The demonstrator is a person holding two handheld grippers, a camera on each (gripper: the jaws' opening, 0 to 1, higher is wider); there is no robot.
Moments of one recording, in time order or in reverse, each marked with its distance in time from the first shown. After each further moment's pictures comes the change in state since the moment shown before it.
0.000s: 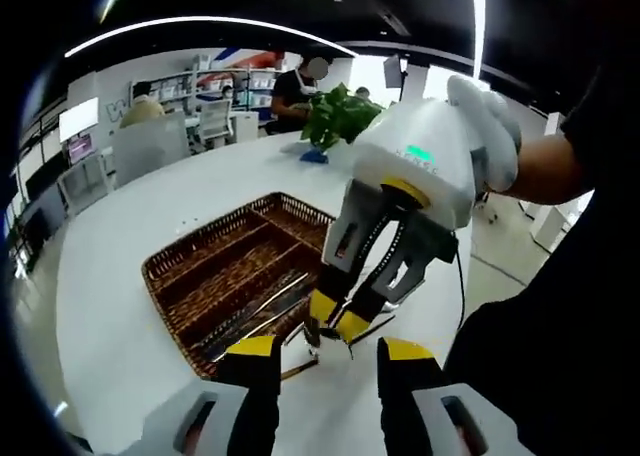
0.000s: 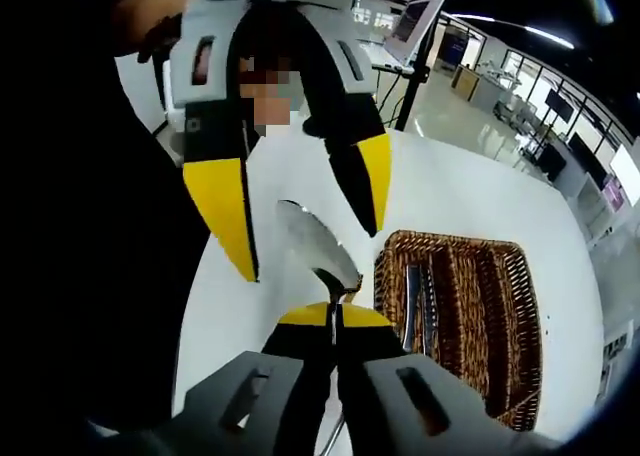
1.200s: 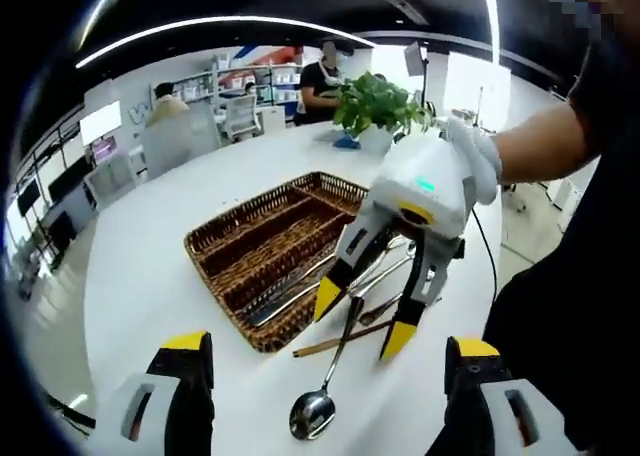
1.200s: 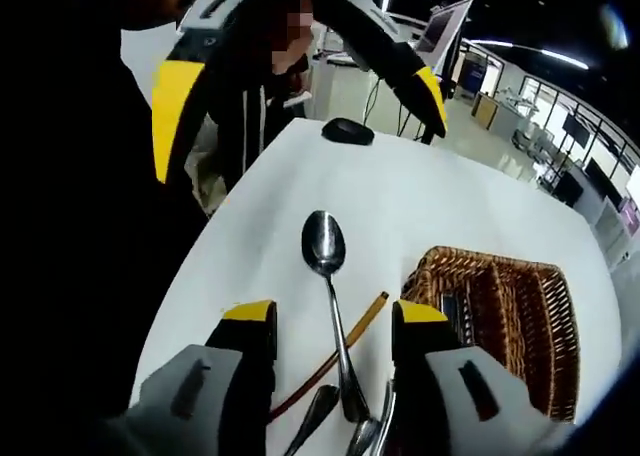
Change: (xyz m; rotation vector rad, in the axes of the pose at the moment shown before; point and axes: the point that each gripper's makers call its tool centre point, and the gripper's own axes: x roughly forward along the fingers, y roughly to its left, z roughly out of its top) left arm -0.033 0.037 -0.036 -0.016 -0.051 0.119; right arm 0.069 0.013 -0.003 -0.082 -0.131 0.094
